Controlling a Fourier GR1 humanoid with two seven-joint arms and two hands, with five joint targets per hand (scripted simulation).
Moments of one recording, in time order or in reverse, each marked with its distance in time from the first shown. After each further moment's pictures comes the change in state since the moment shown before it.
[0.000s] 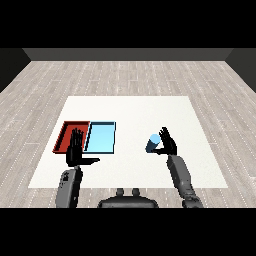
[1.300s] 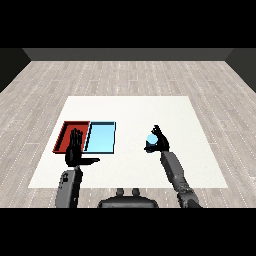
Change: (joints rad) left arm 0.010 -0.005 -0.001 -0.023 0.004 0.007 0.008; right arm -0.117 0.045 0.027 0.147 0.018 -0.026 -0.032
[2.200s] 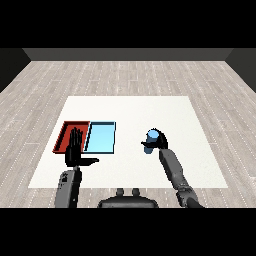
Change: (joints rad) left arm 0.004 0.003 -0.006 -0.030 0.010 -0.010 0.033; right arm -0.029 0.005 0.035 -0.031 0.092 -0.189 0.058
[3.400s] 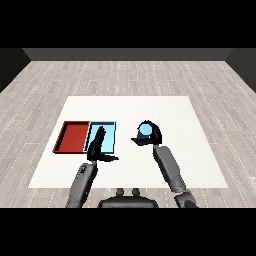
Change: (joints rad) left arm -0.137 -0.041 -0.222 0.194 -0.067 0.110 0.073; right arm 0.043 0.039 0.201 -0.433 -0.014 -0.120 0.081
